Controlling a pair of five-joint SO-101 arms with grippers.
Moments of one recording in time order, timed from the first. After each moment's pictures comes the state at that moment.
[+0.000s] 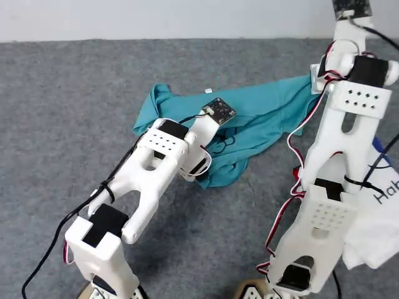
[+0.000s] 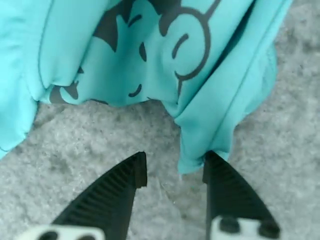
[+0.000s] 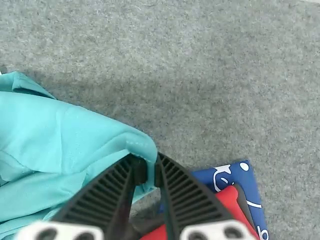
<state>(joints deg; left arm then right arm) 22.9 14.7 10.9 68.7 -11.3 11.3 33.6 -66.5 94.2 16.4</state>
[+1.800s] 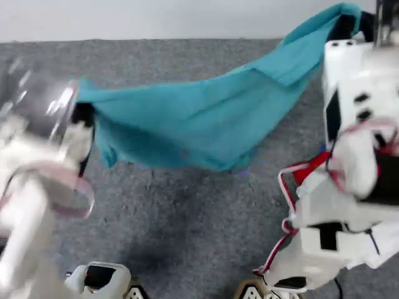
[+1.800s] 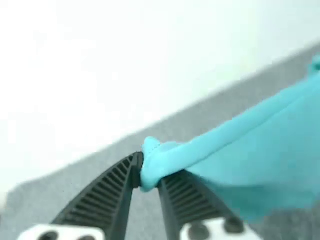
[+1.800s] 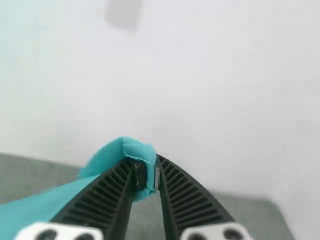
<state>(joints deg) 2.0 -36.6 -31.2 99.5 -14.5 1.8 6.5 -94.5 100.7 14.5</state>
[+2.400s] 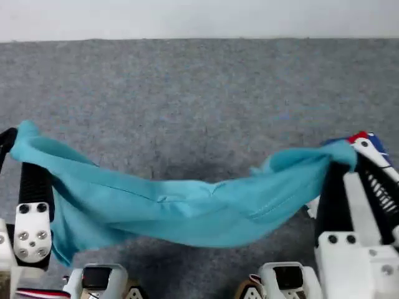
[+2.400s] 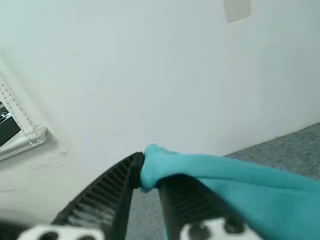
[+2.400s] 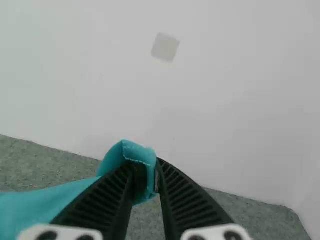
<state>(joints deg) -3.6 -50.9 -32.1 99.1 -14.5 -5.1 -54.5 -37.7 100.2 12.4</state>
